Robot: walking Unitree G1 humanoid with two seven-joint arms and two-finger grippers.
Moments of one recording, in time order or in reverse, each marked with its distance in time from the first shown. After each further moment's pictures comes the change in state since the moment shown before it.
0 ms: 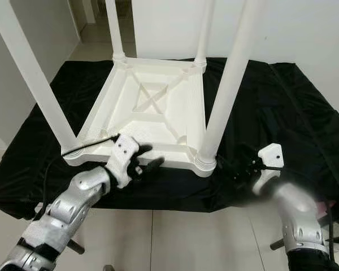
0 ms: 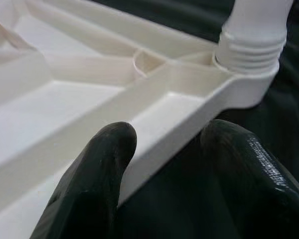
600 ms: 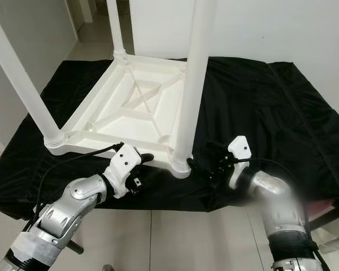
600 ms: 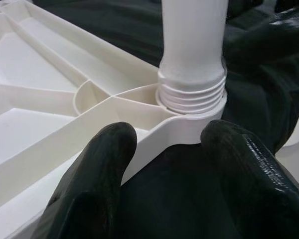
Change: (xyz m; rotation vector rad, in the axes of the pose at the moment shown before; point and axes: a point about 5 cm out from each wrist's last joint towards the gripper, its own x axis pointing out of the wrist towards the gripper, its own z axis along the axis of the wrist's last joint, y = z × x) left arm -0.011 -0.013 0.016 0.069 0.010 -0.057; right arm 0.038 0.027 0.005 0.043 0.021 0.296
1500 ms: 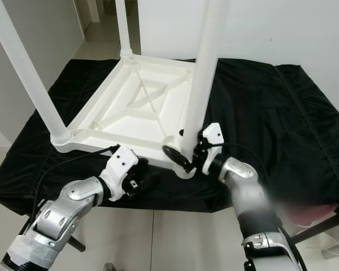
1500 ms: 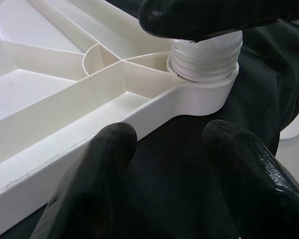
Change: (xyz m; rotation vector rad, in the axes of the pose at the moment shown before) left arm -0.004 0.001 -0.006 -0.064 0.081 0.018; right arm 0.060 0.001 0.008 0.051 -0.119 -0.037
